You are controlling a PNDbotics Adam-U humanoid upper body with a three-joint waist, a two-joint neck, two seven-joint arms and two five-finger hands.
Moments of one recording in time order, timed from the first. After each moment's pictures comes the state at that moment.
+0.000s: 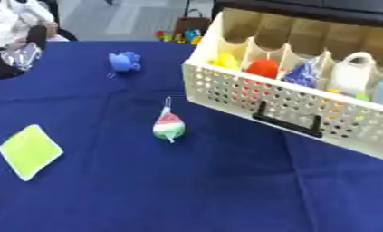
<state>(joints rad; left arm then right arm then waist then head) -0.44 1.02 -0.02 -1.84 -0.55 -0.15 -0.03 -0.47 -0.40 -0.21 -1.99 0.43 -0.56 -0.63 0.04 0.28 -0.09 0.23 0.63</state>
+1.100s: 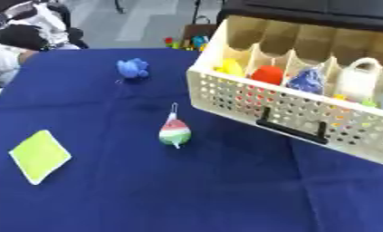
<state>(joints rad) -0.81 0.97 -0.15 -1.35 -0.71 -0.19 -0.37 -0.47 -0.40 -0.18 -1.99 0.40 -0.58 -0.60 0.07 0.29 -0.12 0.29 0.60</state>
